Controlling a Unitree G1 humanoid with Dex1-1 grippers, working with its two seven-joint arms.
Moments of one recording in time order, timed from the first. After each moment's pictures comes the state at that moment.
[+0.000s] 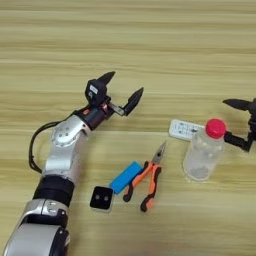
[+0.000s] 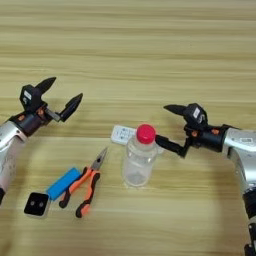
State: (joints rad) left arm -0.38 0.13 0.02 0.52 -0.21 -0.28 -0.62; right arm -0.31 -0.58 0.00 0.47 0.26 -0.14 1.15
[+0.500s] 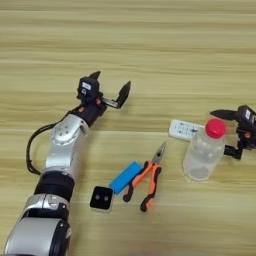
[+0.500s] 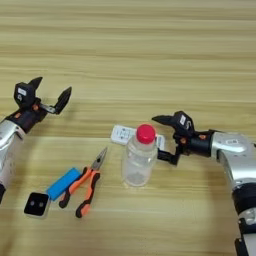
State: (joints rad) left arm -0.41 0.13 0.07 0.58 -0.20 -0.29 -0.47; right arm -0.37 -0.54 0.06 0.61 0.21 -0.16 1.18
